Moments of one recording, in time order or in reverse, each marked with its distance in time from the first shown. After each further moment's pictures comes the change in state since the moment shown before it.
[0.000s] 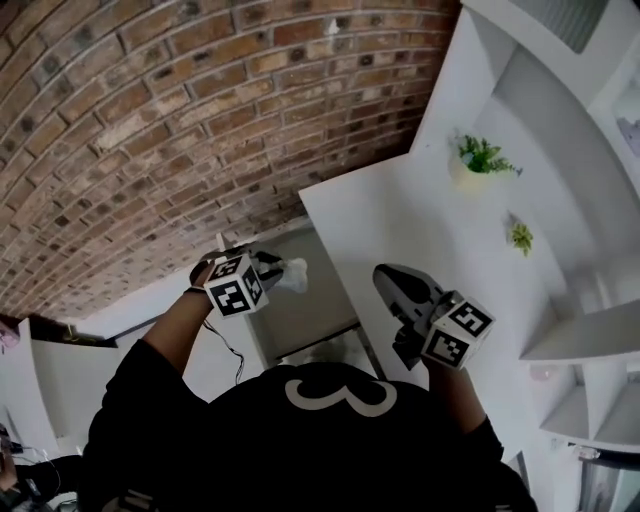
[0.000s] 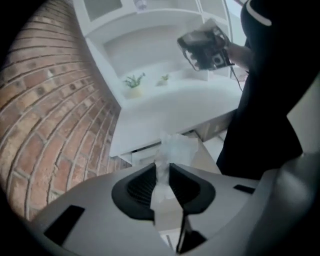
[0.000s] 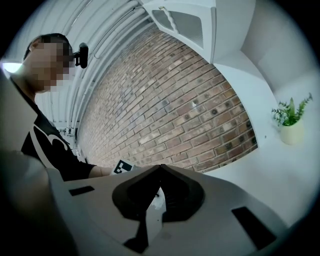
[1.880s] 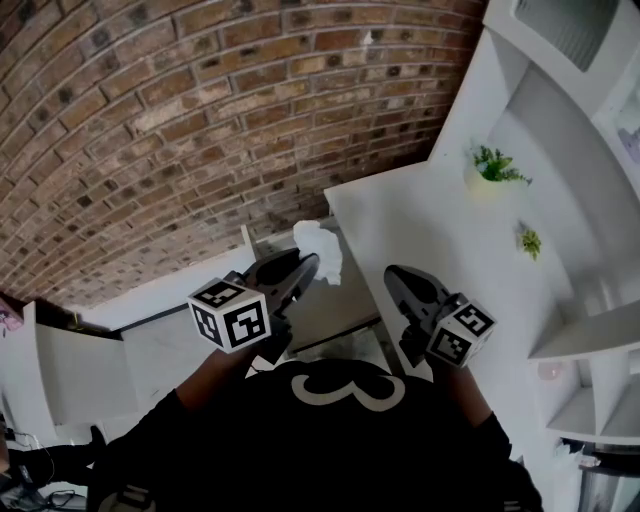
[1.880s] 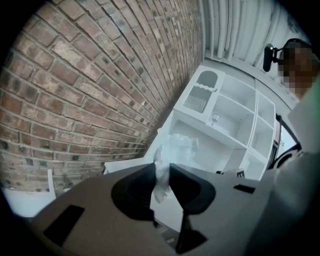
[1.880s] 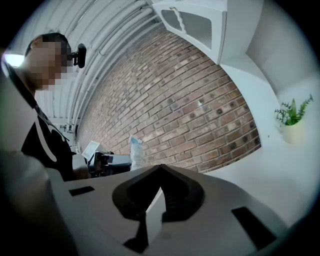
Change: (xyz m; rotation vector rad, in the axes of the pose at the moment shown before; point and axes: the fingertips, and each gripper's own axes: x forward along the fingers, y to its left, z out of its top) left arm -0.152 0.001 0.075 -1.047 -0.885 0.125; right arm 0.013 0.029 -0.019 -0.048 -0.008 -0.008
